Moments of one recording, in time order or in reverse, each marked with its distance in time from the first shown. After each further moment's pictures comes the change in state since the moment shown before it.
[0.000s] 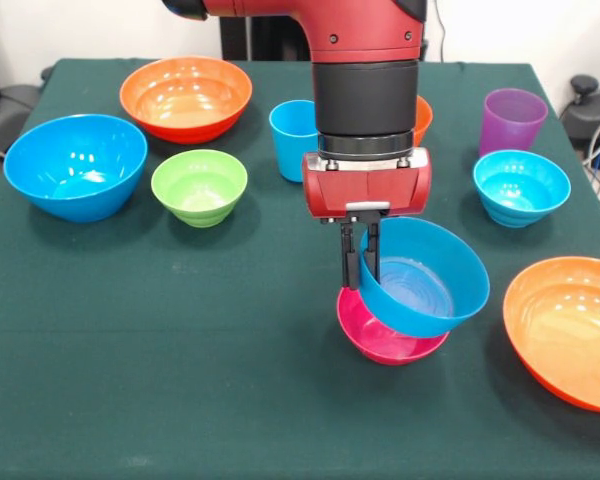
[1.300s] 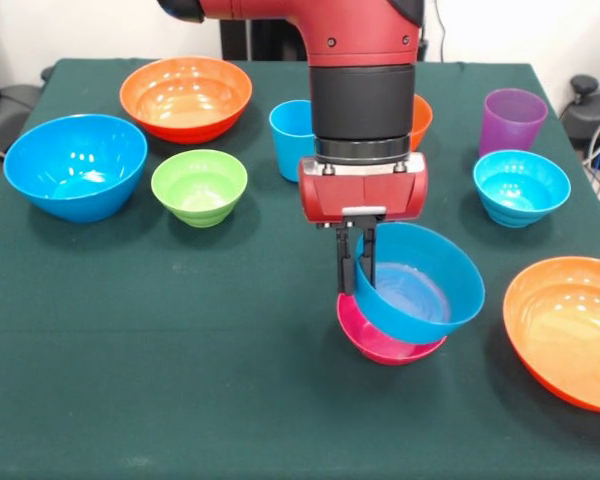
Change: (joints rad) arm 0.000 0.011 0.000 -0.026 -0.033 0.000 0.000
